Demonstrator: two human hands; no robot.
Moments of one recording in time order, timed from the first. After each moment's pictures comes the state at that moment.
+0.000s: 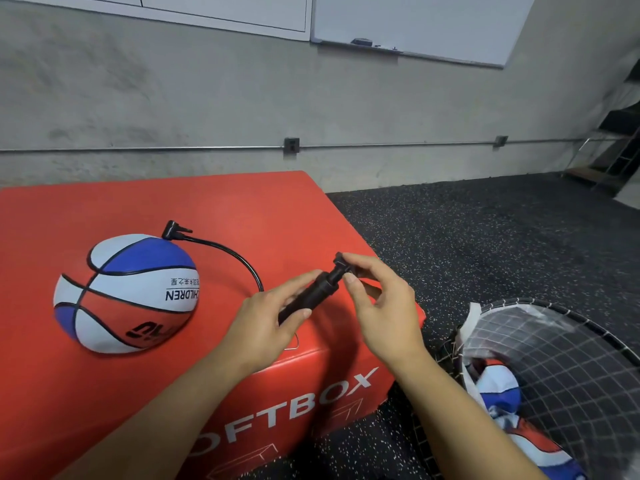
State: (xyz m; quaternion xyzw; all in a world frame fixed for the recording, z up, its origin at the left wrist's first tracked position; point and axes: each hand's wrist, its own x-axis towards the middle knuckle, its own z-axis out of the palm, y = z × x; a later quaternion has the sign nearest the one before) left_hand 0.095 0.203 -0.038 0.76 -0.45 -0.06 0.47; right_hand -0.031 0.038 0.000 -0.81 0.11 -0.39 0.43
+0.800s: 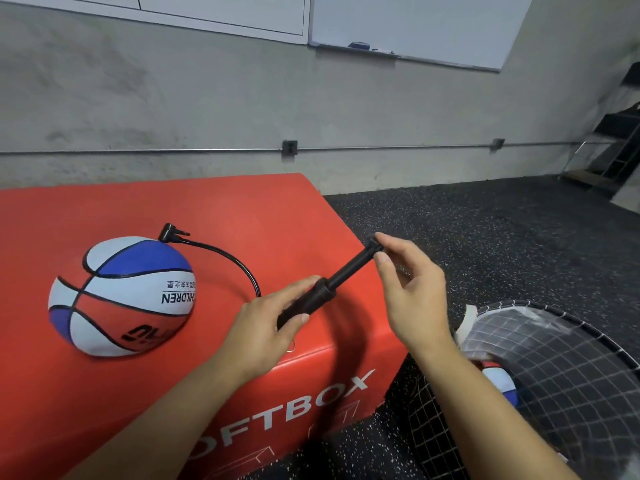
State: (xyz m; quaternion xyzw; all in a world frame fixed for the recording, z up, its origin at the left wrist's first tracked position) left_hand 0.088 0.201 -0.038 0.78 -0.45 -0.05 0.44; right_hand -0.044 0.014 0.028 -0.77 0.12 -0.46 0.43
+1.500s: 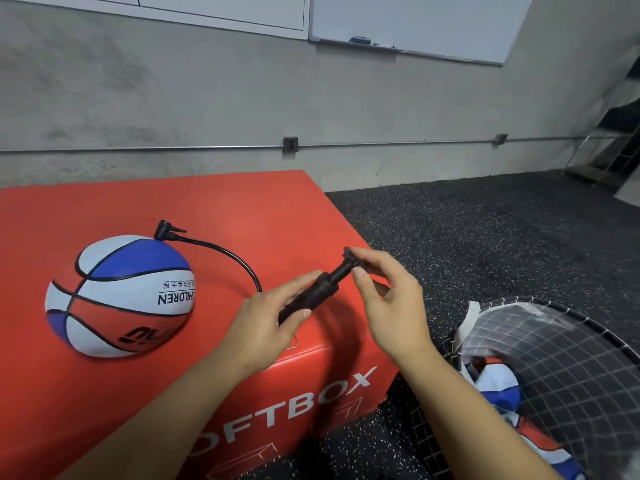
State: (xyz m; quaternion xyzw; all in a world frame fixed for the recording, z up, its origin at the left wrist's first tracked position) left_hand 0.090 0.199 -0.036 0.76 -0.45 -0.05 0.46; right_hand -0.036 0.031 0.007 -0.78 0.12 -0.39 0.46
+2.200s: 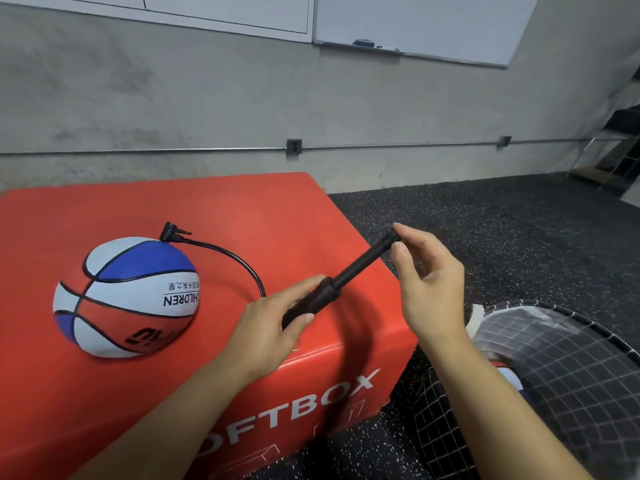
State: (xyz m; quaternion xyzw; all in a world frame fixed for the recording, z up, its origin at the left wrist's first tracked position) left_hand 0.085 0.203 -0.036 0.78 -0.44 -0.04 0.44; right_hand -0.045 0.010 0.036 -0.73 0.13 -0.48 0.47
